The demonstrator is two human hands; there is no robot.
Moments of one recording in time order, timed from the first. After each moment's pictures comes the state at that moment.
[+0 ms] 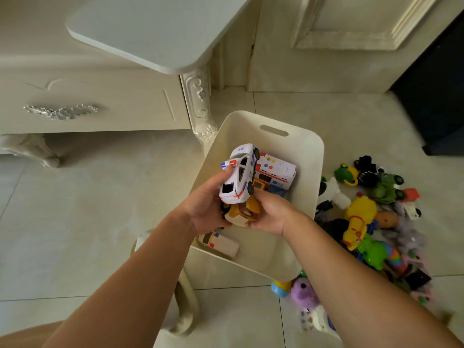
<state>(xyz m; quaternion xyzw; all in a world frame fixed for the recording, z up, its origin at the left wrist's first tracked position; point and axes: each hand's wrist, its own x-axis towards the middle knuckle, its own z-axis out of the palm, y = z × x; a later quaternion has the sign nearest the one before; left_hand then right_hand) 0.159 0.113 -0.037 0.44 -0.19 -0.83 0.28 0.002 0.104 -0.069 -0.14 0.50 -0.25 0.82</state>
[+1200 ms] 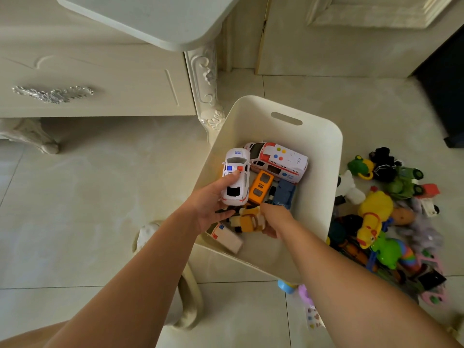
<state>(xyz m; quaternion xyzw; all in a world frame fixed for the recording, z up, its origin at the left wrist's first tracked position) 0.169 0.106 -0.078 0.60 -0.14 -0.74 0.26 -0.002 0.109 -0.160 -0.18 0.79 -0.11 0.58</state>
